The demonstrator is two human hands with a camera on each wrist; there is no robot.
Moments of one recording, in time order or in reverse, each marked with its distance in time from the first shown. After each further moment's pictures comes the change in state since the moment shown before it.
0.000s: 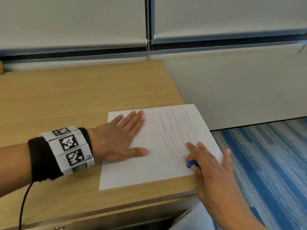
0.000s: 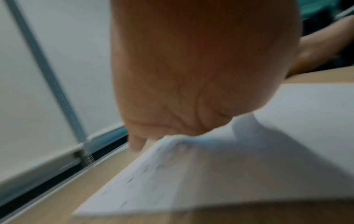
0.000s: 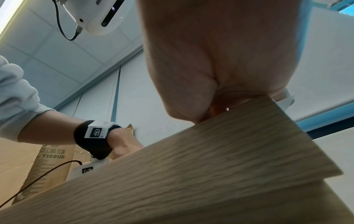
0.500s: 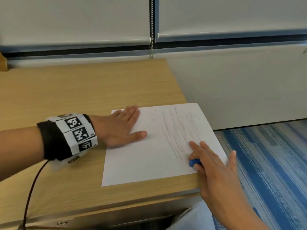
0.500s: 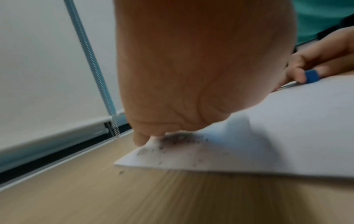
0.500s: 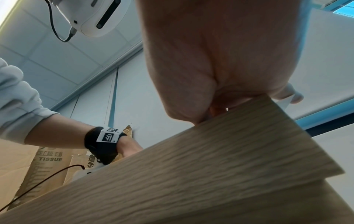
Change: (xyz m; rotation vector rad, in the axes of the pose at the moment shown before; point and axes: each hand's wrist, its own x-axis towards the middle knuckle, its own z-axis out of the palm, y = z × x) left_hand 0.017 -0.026 0.003 -0.186 0.003 -0.030; right_hand 0.000 -0.005 -0.005 0.052 -0.041 0.100
